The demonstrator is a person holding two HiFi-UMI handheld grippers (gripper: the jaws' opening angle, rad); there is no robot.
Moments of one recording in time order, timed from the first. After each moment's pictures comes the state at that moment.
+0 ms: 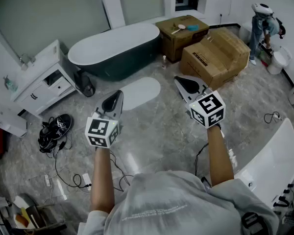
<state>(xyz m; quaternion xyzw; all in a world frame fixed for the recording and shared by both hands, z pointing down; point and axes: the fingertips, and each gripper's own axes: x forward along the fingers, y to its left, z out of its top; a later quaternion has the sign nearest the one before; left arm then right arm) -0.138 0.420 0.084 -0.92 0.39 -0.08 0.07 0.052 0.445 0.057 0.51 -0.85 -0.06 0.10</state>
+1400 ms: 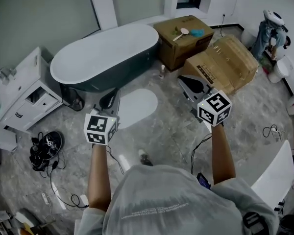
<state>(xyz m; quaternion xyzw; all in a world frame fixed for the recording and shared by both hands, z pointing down) -0.083 0.062 0.125 -0.92 0.37 -0.12 0.05 0.120 0.107 0.085 0.49 -0.87 -0.02 0.08</state>
